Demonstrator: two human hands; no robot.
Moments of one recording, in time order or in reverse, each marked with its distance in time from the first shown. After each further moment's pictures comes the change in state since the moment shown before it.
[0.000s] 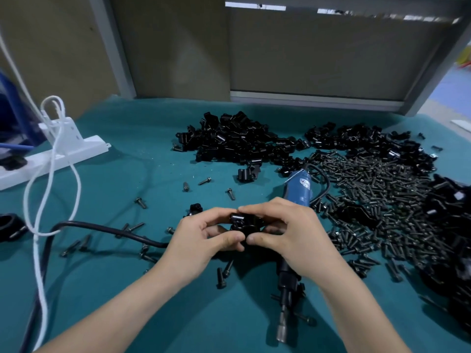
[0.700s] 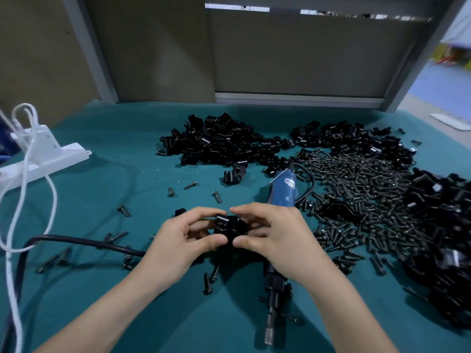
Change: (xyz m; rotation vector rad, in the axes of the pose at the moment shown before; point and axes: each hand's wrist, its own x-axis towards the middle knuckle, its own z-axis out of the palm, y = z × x) left_hand 0.002 0.005 -0.005 0.137 -0.013 0.011; right_hand -0.003 -0.001 -0.001 0.102 -0.023 0.166
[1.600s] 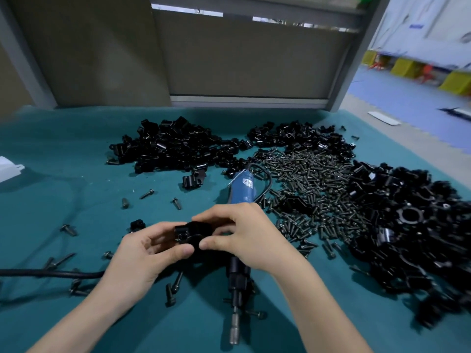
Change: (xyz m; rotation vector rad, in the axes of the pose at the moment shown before) left_hand 0.003 0.001 0.010 -0.041 0.057 -0.028; right_hand 0.003 0.003 -0.011 -0.045 -0.026 -0.022
